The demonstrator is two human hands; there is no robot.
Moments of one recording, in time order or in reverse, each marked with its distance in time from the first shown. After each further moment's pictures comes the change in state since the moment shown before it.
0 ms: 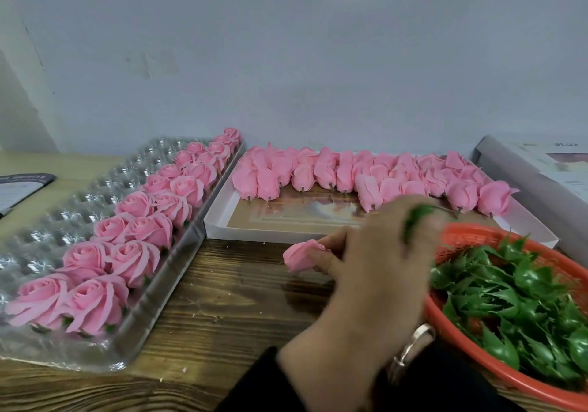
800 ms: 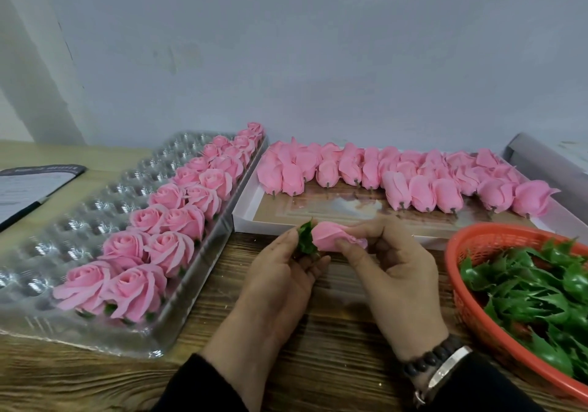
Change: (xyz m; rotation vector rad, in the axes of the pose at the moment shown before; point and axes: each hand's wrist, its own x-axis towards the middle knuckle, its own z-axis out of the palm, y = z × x) left_hand 0.010 -0.051 -0.110 -0.681 0.307 -0.257; right_hand -0.021 -0.022 0.019 -0.097 0.119 -0.254
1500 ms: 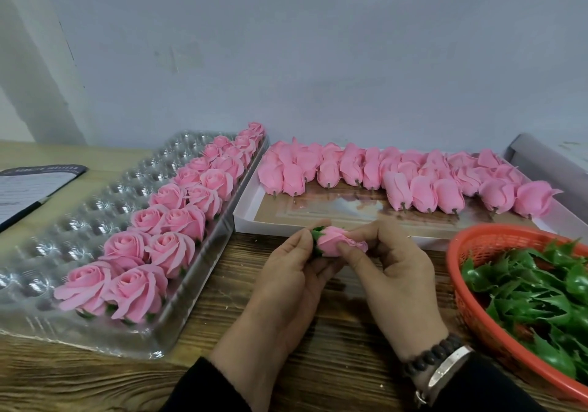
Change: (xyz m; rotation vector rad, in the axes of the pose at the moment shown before) left_hand -0.005 -0.006 0.003 0.000 -0.113 0.025; right_hand 0.002 0.004 -0.001 -0.086 -0.053 0.017
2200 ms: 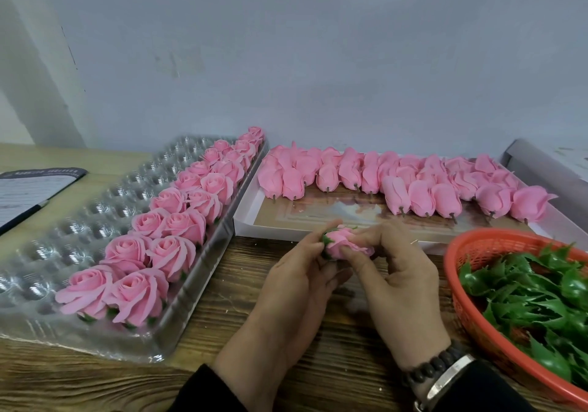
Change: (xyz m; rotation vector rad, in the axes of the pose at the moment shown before) left_hand -0.007 -0.002 0.004 0.128 -0.131 -0.042; right_hand -0.001 -0.003 -0.002 -0.150 0.058 -0.178
